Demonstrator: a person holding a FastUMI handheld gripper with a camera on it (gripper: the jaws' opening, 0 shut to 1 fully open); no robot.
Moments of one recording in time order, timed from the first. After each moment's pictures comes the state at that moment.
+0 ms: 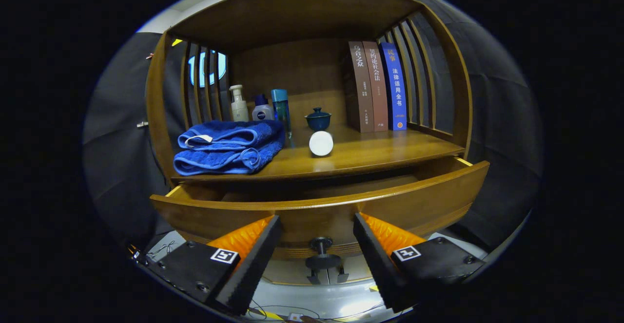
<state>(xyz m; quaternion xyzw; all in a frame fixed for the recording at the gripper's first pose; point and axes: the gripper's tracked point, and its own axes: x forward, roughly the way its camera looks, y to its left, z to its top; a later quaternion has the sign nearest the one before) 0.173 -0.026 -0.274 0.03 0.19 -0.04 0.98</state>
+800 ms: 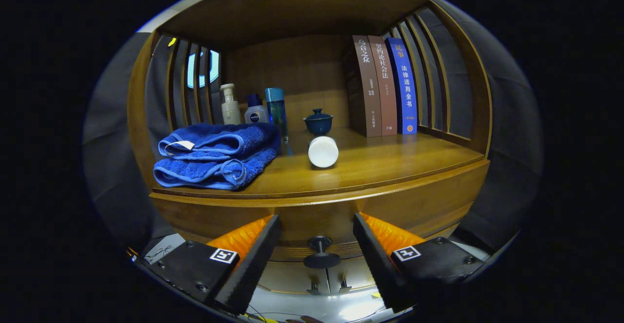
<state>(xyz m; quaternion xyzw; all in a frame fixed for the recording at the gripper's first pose) 0.209 -0.031 -0.279 0.03 0.19 -0.04 0.98</state>
